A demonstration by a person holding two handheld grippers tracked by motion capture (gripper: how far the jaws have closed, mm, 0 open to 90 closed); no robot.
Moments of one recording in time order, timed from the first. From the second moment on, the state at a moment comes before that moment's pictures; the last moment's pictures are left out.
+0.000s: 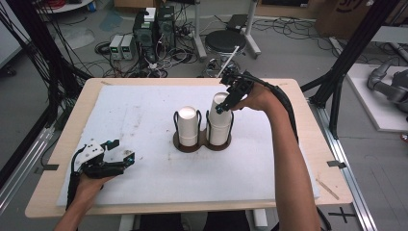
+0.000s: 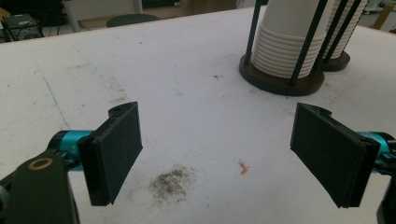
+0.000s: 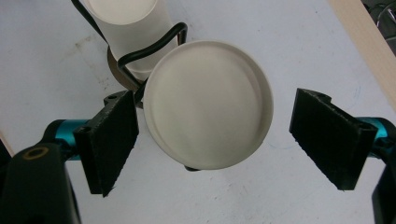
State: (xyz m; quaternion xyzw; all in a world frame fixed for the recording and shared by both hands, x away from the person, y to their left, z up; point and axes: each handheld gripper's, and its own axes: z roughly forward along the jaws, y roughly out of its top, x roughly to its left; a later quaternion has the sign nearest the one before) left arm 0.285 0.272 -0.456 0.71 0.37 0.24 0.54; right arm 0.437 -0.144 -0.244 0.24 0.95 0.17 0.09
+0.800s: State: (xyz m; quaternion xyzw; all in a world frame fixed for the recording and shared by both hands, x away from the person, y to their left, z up) left arm 0.285 0.272 -0.456 0.71 0.37 0.24 0.54; right arm 0.439 -0.136 -0.250 0.23 0.96 0.16 0.07
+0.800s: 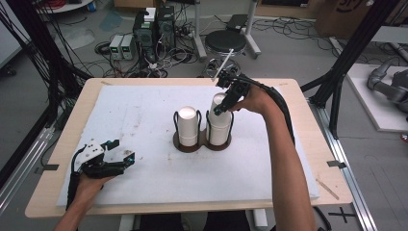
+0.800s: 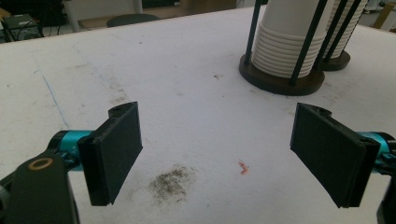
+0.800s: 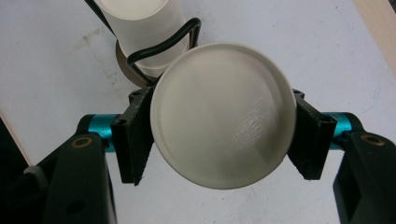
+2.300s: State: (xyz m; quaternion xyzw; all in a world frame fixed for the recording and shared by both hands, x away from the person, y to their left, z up) left arm 0.285 0.271 -0.456 0.72 0.37 0.24 0.54; right arm 0.418 -0.151 -0.178 0.21 0.94 0.23 0.12
